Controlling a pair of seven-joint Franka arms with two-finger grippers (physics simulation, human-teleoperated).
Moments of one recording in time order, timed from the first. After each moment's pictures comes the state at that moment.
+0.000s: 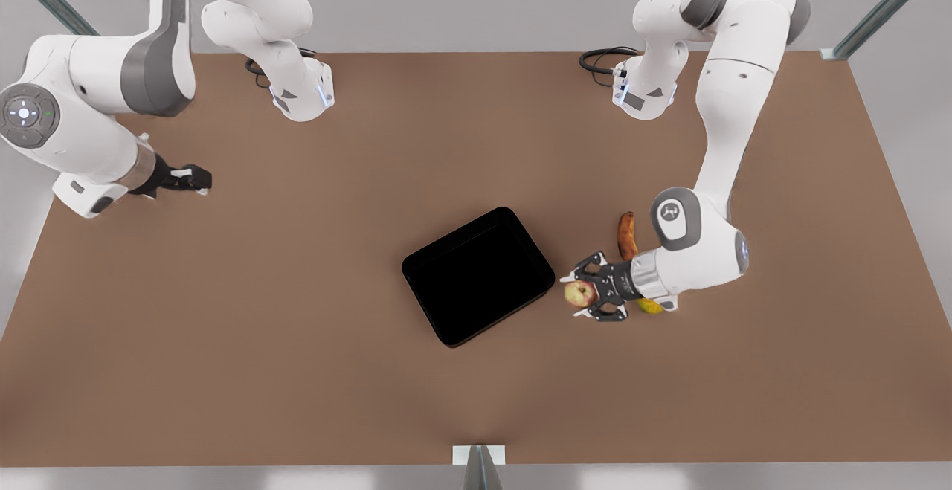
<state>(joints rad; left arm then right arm) -0.08 0.52 -0.28 -1.58 -0.78 2.23 -1.95 0.21 0.08 -0.17 -1.50 -0.08 1.38 -0.08</state>
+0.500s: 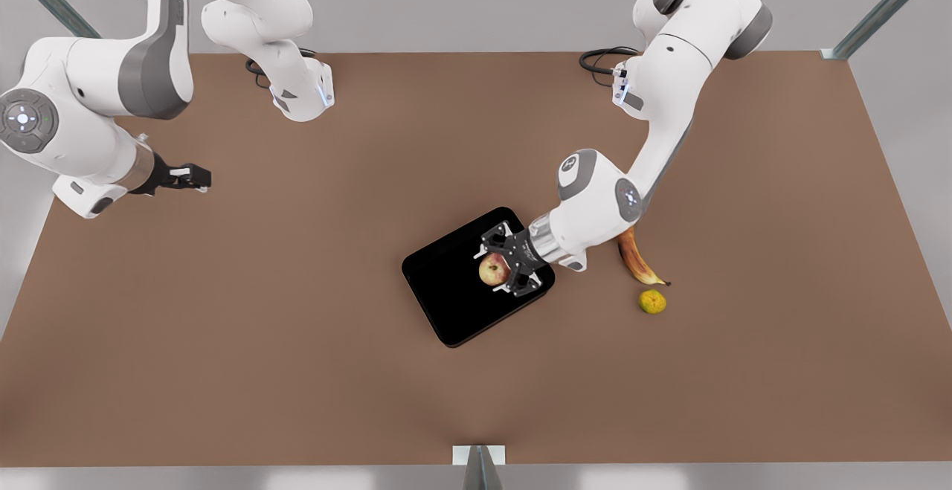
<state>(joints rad) -0.25 0.56 -0.41 -1.50 -0.48 2.48 -2.44 0.20 0.08 -0.17 -1.51 -0.08 1.36 -0.08</state>
